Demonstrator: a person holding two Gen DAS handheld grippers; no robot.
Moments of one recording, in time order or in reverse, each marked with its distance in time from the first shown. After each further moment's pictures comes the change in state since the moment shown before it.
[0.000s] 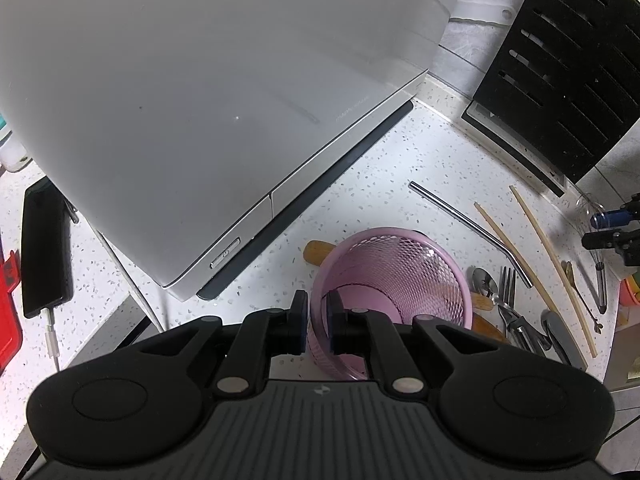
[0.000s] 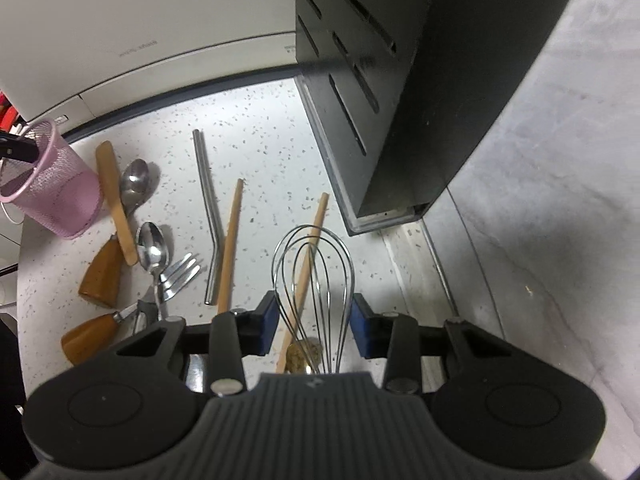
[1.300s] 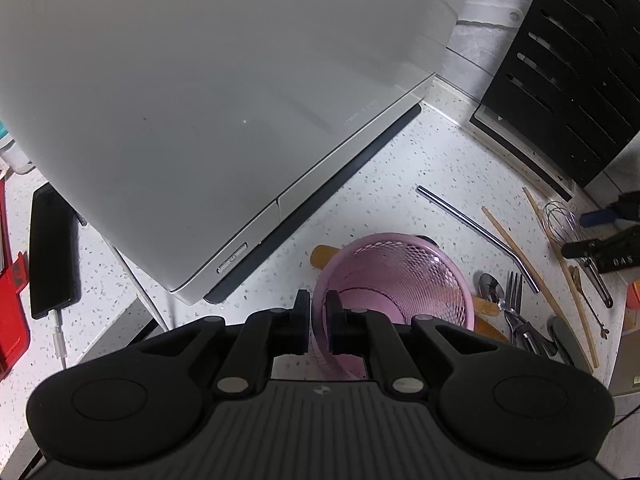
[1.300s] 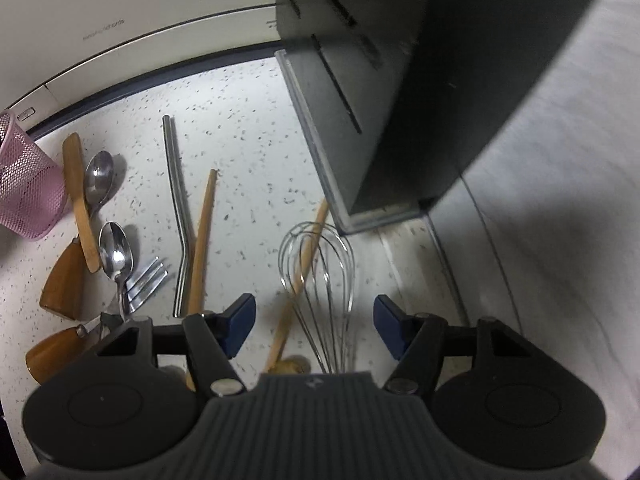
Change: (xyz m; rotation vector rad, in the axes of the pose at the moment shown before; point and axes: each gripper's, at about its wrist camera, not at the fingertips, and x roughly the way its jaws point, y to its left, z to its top) left arm 0.001 -0.001 0.002 -0.005 -0.003 0.027; right arm 0.041 -0.009 0.011 0.011 0.053 -0.019
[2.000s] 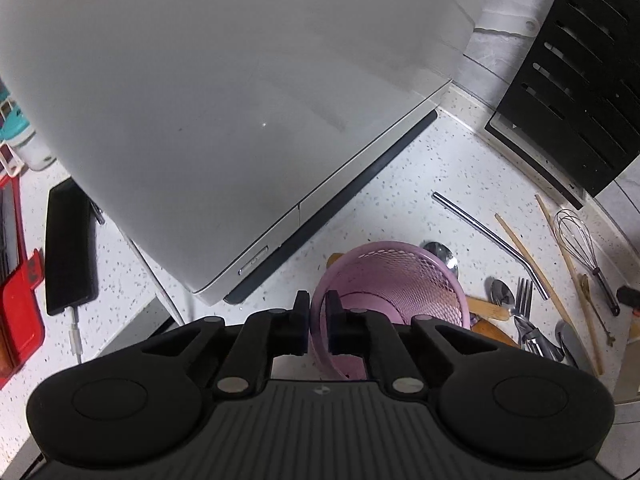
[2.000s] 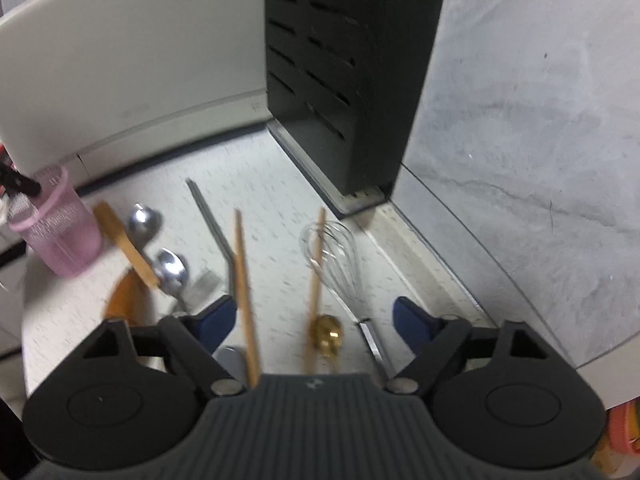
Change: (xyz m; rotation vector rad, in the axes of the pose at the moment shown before) left arm -0.005 0.005 0.003 -0.021 -0.001 0.038; right arm -0.074 0.037 -0.082 0.192 -0.288 -0.110
